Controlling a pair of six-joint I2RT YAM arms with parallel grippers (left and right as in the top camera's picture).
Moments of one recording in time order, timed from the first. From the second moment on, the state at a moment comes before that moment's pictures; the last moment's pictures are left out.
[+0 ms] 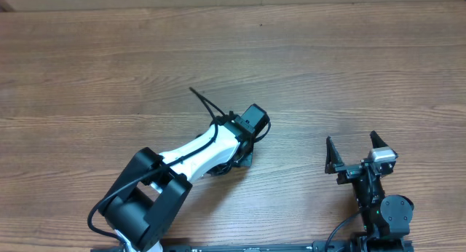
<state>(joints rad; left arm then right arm) -0.73 1.86 1.10 -0.75 -0.10 -0.59 0.02 0.01 0.02 -0.02 -0.12 0.01</state>
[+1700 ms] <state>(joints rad) -0.68 1.84 1.51 -1.17 -0.20 -1.00 0.02 0.01 0.02 -0.02 -0.12 0.01</state>
